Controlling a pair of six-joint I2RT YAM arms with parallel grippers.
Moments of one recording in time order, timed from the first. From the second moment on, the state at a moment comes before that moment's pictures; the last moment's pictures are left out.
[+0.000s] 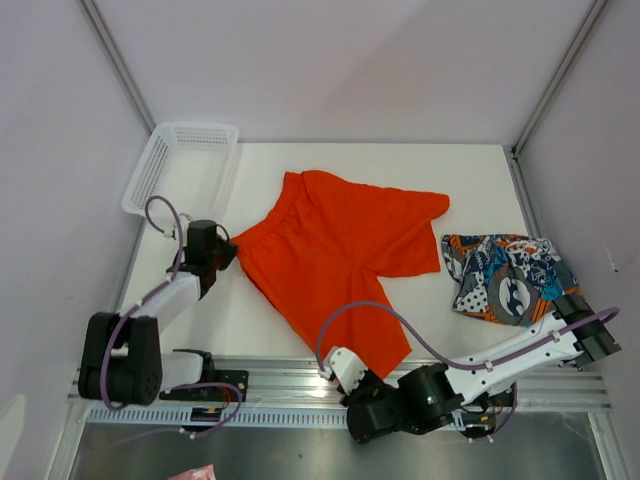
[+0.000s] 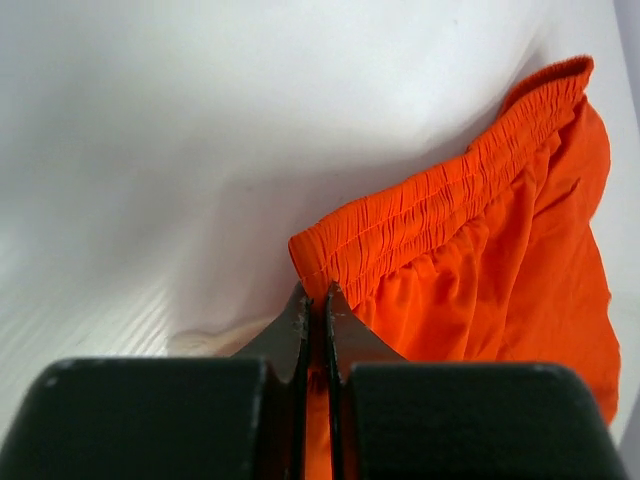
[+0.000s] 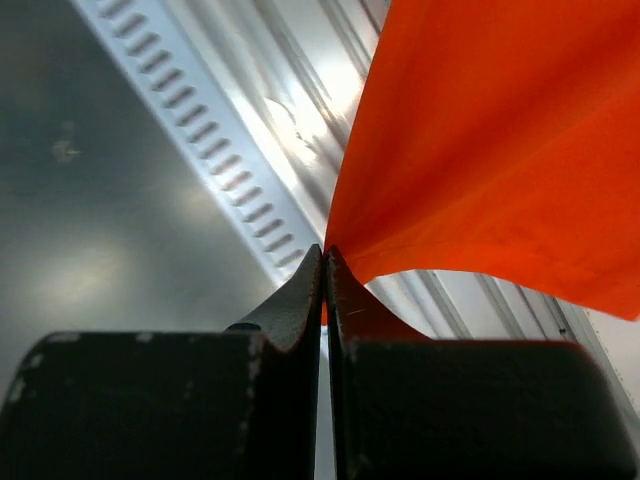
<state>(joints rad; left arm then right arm) -0.09 1.29 0.53 0.09 -0.13 -1.00 1.92 1.20 0.83 -0.69 0.53 0.79</state>
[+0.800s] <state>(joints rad) -0.02 1.17 0.99 -0.62 -0.28 -1.11 1.13 1.00 1.12 -0.85 0.65 0.45</state>
